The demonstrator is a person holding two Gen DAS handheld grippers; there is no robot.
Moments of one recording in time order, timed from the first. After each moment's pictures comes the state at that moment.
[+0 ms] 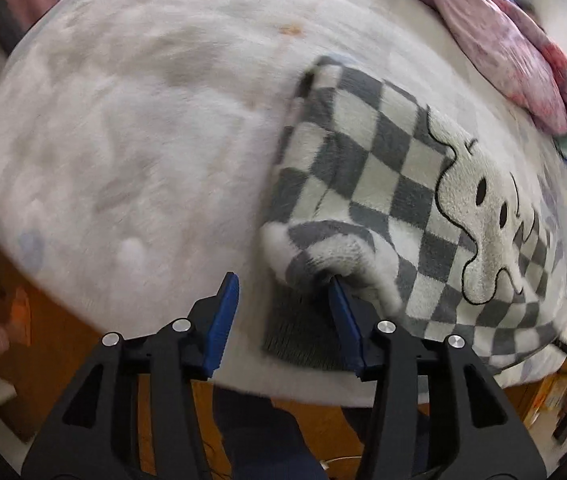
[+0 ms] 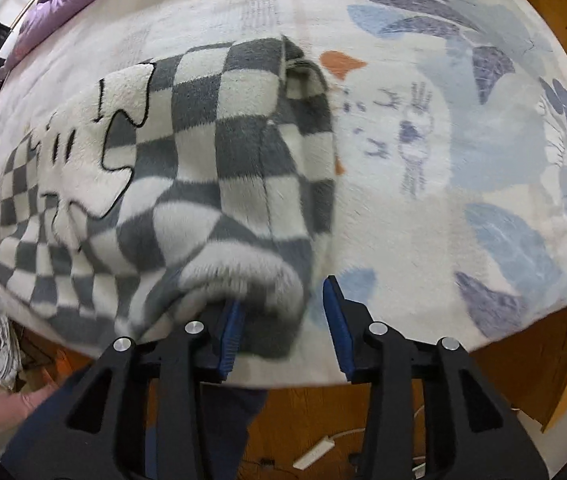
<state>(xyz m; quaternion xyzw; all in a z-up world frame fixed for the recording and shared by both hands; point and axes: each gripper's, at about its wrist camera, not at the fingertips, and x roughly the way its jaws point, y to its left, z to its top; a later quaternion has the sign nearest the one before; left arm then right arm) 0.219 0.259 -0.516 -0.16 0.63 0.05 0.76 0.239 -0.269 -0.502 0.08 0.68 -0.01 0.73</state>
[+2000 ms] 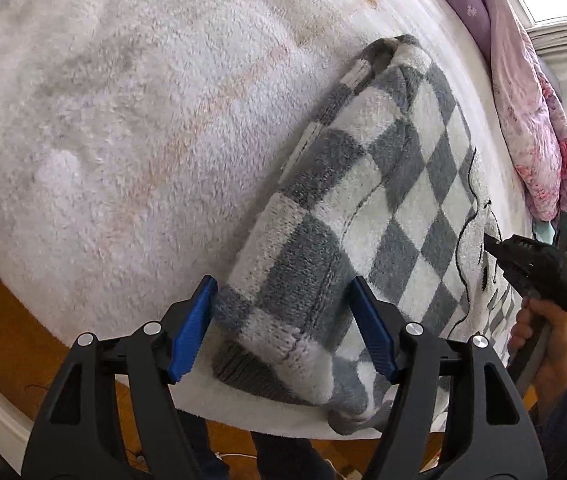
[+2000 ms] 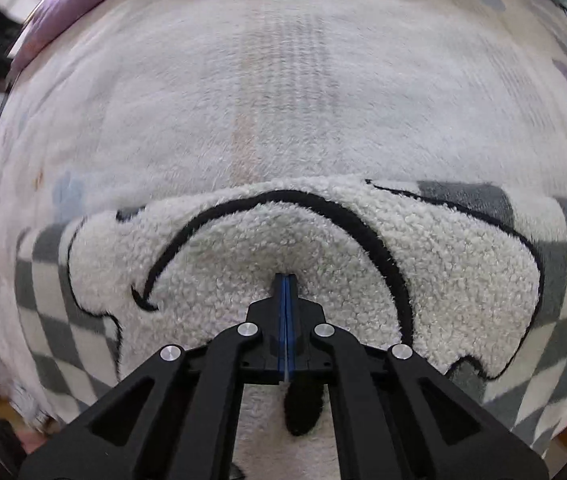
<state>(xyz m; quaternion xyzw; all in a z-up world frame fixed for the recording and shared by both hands) 0.222 0.302 -0.610 -0.35 0.62 0.05 0.70 0.450 -0.029 -0.596 0.11 0.66 0.02 0.74</state>
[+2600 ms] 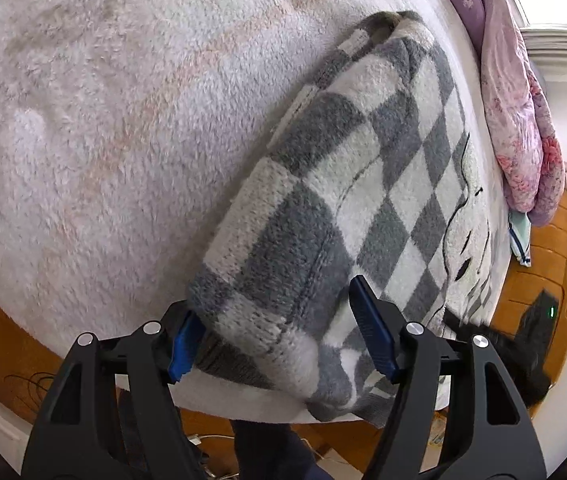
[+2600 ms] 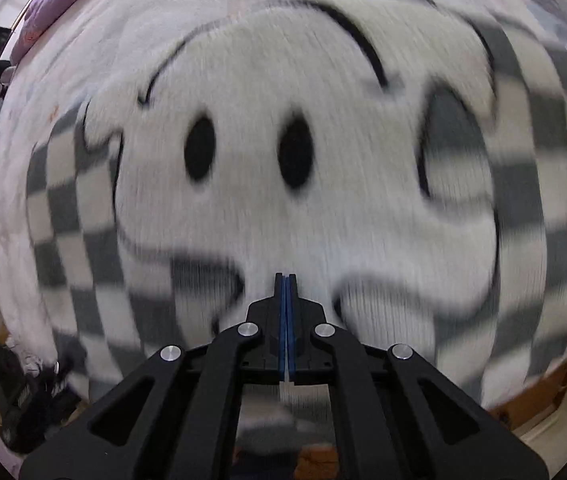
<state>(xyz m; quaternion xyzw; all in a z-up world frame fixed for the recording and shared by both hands) 0.208 0.308 -0.633 -0.39 0.63 0.00 0.67 0.315 -0.016 -0.583 0.14 0.69 0.01 0.70</state>
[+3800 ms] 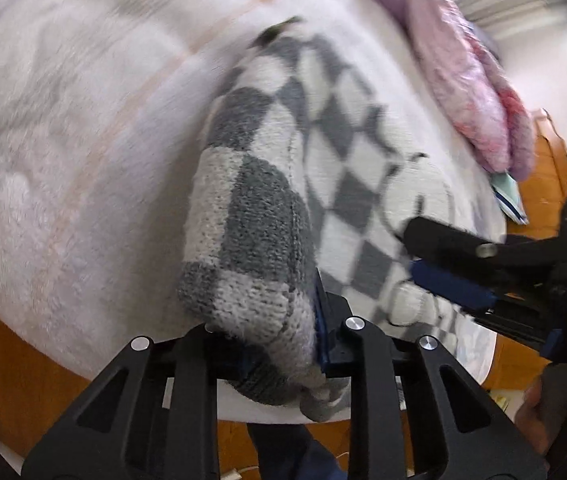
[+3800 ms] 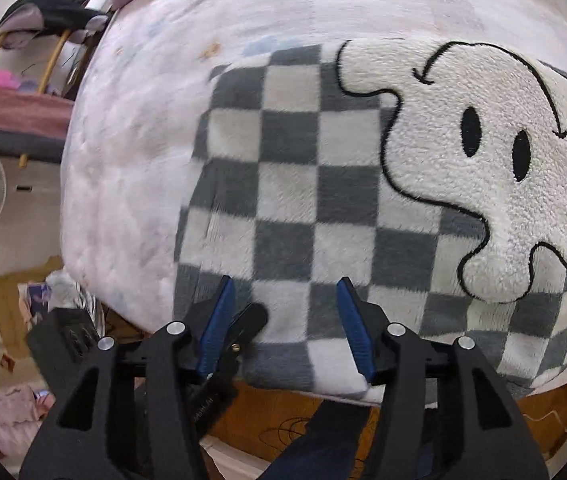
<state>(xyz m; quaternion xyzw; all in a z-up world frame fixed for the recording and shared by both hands) 0.196 0.251 -0.571 -0.31 0.58 -0.06 0.76 0.290 0.114 -0.512 0.14 0.69 0.16 0.70</state>
